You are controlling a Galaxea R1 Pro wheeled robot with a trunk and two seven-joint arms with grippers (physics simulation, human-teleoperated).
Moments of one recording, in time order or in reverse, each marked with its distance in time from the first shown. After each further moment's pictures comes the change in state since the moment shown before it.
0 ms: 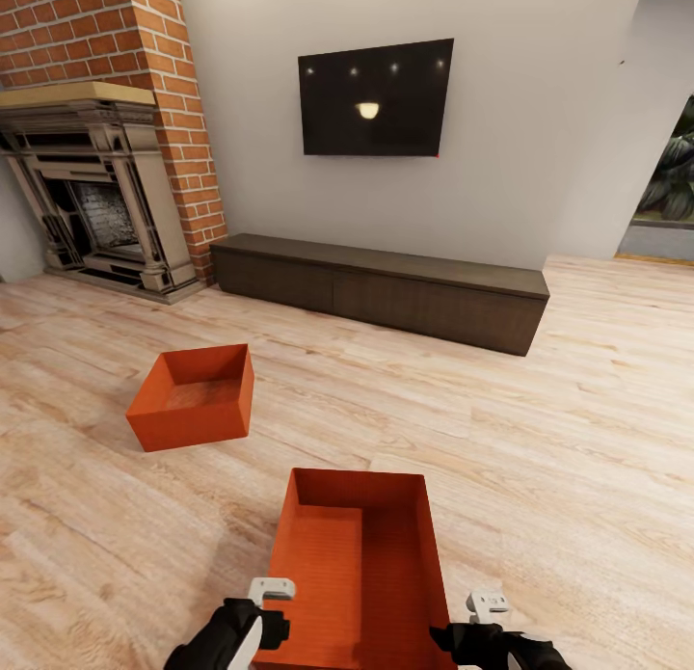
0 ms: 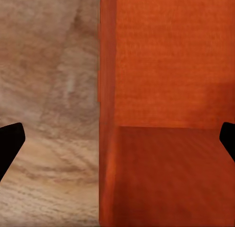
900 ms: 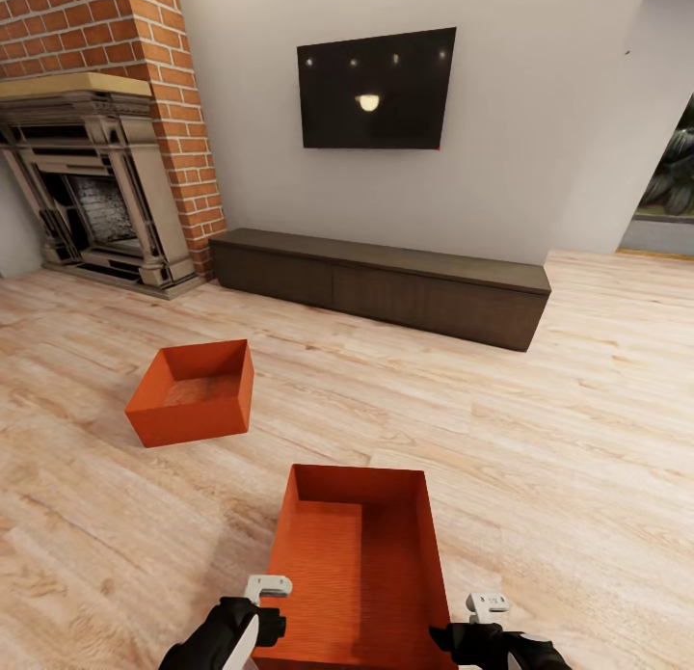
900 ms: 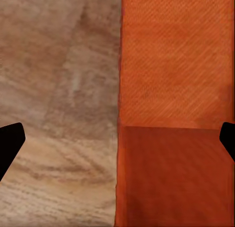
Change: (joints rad) left arm 0.000 0.012 0.000 -0.008 0.004 -0.005 0.000; right arm 0.000 0.000 0.001 0.000 0.000 -0.003 0.002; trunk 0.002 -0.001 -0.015
